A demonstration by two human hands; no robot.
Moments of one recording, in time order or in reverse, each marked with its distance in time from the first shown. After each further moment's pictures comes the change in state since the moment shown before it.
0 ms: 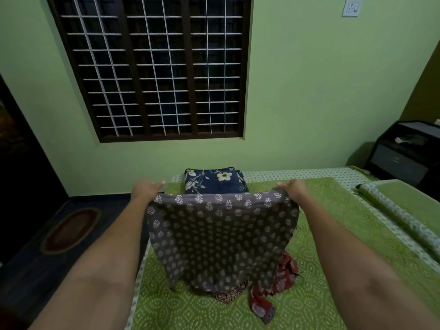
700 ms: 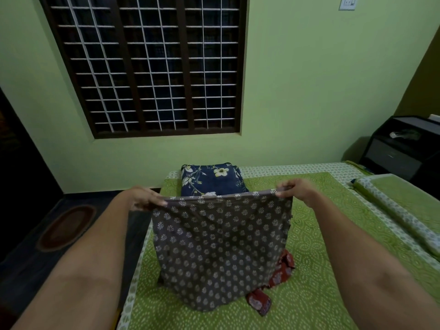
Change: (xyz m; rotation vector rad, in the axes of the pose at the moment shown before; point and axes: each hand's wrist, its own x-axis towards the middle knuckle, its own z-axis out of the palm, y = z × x) left_hand 0.014 -0.027 -0.009 -0.427 -0.687 -0.121; right_hand -0.010 0.025 -0.019 0.342 -0.215 -0.047
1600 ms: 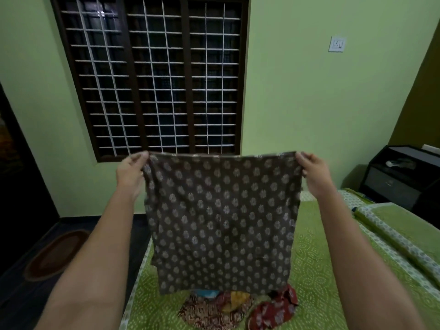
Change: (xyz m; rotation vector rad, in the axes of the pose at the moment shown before) left_hand -0.046 0.092 -0.020 -0.784 0.515 0.693; right_hand -0.027 -0.106 -0.051 0.595 0.245 -0.425
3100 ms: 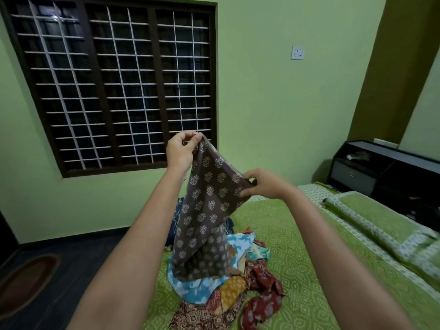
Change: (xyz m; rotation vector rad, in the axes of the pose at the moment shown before) left_hand -0.064 0.038 0.148 0.150 -0.295 0.267; right_hand -0.059 -0.034 0.068 -0.983 -0.573 -0.144
